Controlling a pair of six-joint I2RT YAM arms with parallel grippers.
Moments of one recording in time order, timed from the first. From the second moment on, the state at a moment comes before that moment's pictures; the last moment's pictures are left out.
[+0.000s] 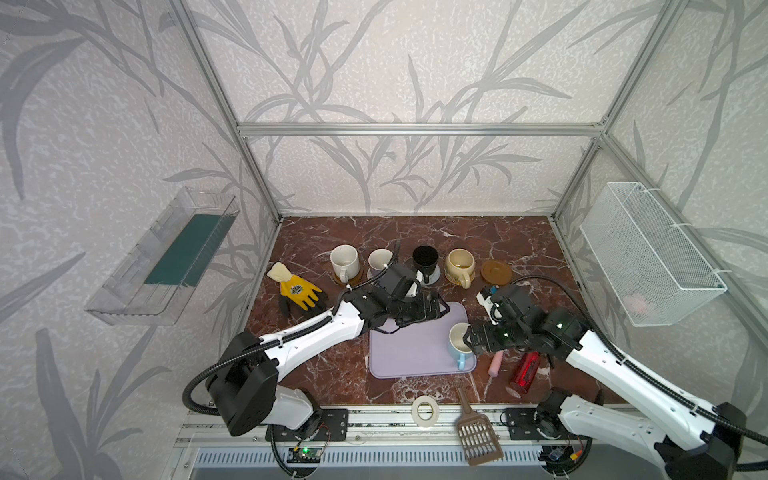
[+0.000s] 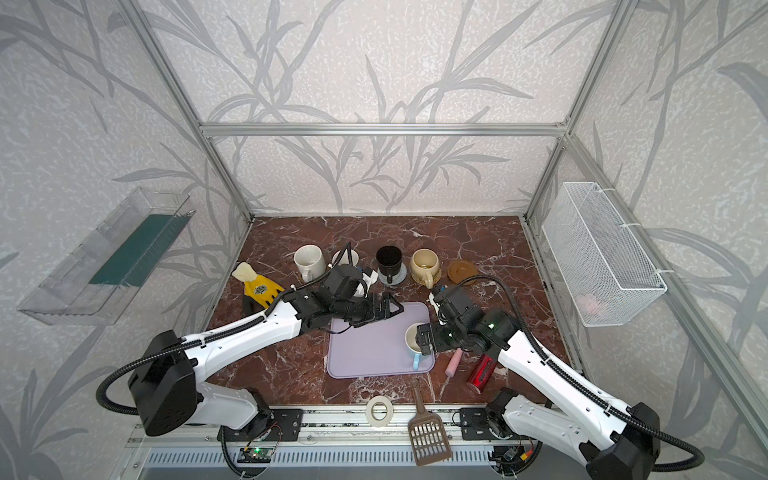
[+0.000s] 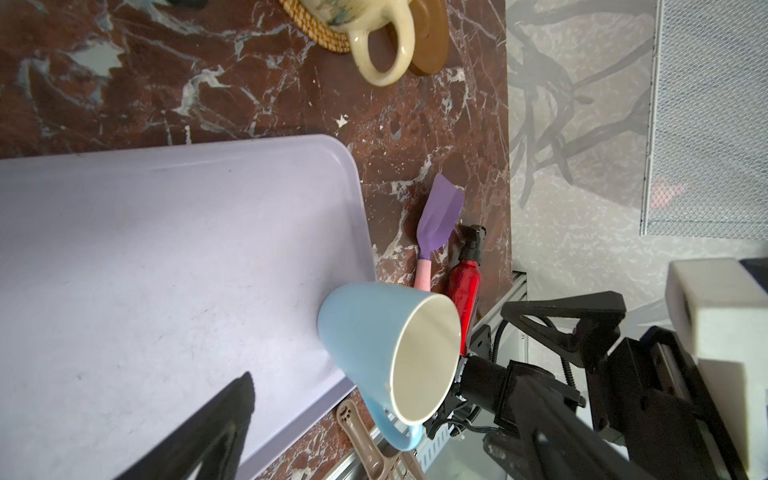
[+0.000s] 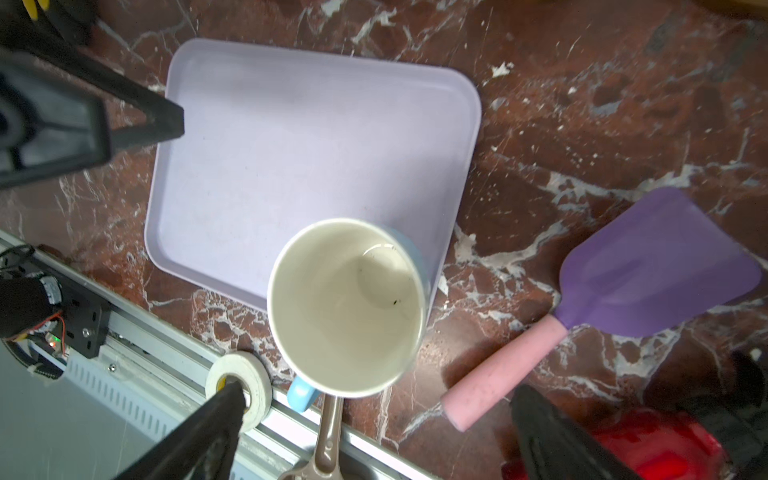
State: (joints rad) left arm -0.79 1.40 0.96 -0.31 0.35 -0.92; right arm 0.75 0.98 0.86 -0.96 -0.07 0.51
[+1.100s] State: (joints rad) left arm -0.91 1.30 0.80 -0.31 0.21 -1.05; right arm 1.14 1.05 0.68 -0.80 0.24 0.79
